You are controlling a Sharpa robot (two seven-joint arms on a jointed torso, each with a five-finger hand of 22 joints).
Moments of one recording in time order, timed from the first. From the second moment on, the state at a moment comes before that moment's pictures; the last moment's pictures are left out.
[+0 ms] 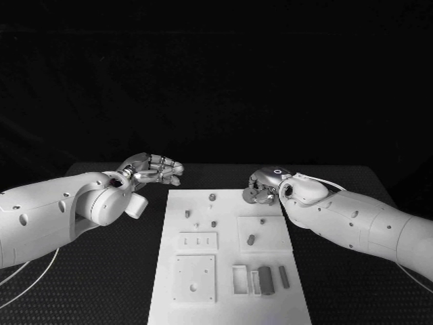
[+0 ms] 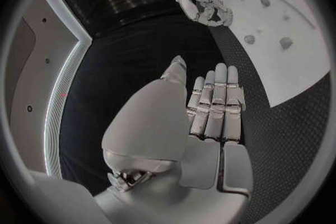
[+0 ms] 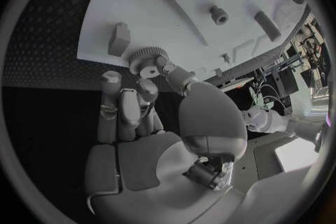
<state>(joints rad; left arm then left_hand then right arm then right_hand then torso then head) 1.38 -0.77 -0.18 1.28 -0.17 -0.16 0.17 1.57 -0.07 0.04 0.29 0.06 0.70 0.19 0.43 0.29 0.99 0.18 0.14 0.09 0.95 0.12 0.30 0.70 0.02 0.84 0.02 0.26 0.51 1.19 -0.49 -0.05 0.93 -1.68 -0.28 -0.10 1.06 -0.10 0.66 -0.28 0.05 0.86 0.12 0.30 0.51 1.22 0.03 1.04 1.24 1.28 -0.07 1.51 1.04 0.21 1.16 -0.05 0.96 1.31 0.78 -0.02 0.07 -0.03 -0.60</state>
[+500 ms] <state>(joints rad) 1.38 -0.78 -0.18 1.29 -0.18 -0.16 0.17 1.57 -0.07 0.04 0.29 0.06 0.70 0.19 0.43 0.29 0.99 0.18 0.14 0.09 0.95 0.12 0.30 0.70 0.02 0.84 0.03 0.26 0.51 1.19 -0.52 -0.05 1.02 -1.72 -0.37 -0.12 1.06 -0.10 0.66 -0.28 0.05 0.87 0.12 0.30 0.52 1.23 0.03 1.04 1.23 1.29 -0.08 1.51 1.04 0.21 1.16 -0.04 0.96 1.31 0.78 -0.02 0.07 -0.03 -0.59</state>
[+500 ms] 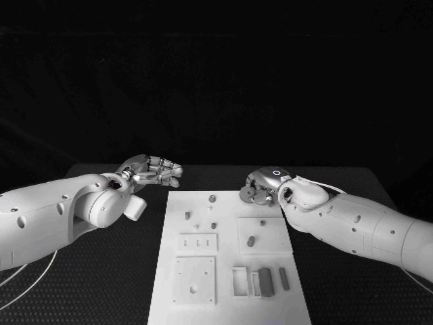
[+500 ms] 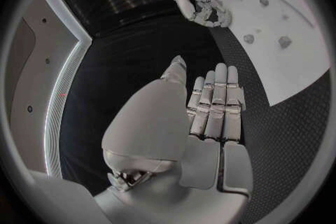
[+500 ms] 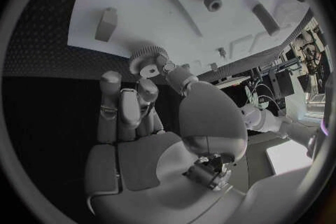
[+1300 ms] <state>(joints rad) 1.38 -0.79 -0.18 1.29 -0.18 -0.16 0.17 1.57 -0.07 0.04 0.29 0.06 0.70 0.19 0.43 0.29 0.99 0.18 0.14 0.09 0.95 0.12 0.30 0.70 0.02 0.84 0.03 0.26 0.51 1.21 -0.50 -0.07 1.24 -1.99 -0.46 -0.23 1.03 -0.16 0.68 -0.23 0.05 0.90 0.12 0.30 0.52 1.25 0.02 1.04 1.19 1.31 -0.09 1.49 1.03 0.21 1.18 -0.05 0.94 1.31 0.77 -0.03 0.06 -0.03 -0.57</state>
